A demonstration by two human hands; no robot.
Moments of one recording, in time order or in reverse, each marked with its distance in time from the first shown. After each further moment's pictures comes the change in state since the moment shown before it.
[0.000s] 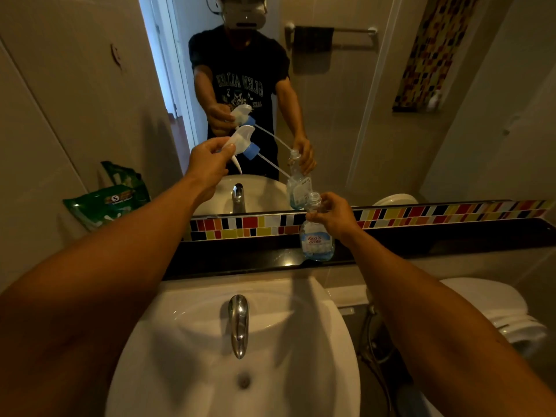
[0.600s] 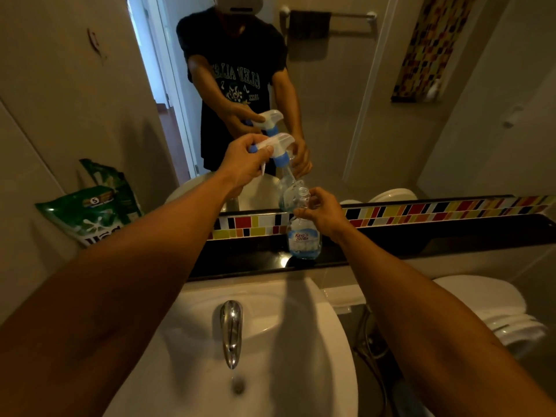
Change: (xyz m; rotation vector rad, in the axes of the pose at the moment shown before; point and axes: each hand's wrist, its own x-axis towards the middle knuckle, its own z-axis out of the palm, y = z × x) left_hand 0.022 -0.002 0.076 -0.022 -0.151 0.041; right_hand 0.021 -0.006 0.009 0.041 -0.067 -0.010
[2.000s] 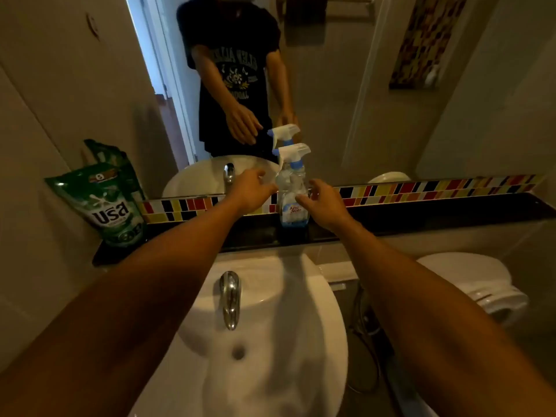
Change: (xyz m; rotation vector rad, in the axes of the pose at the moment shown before) left_hand -0.075 -0.059 0.031 0.562 -0.089 -0.106; right_hand -0.050 0.018 0.000 -0.228 0.088 -0.049
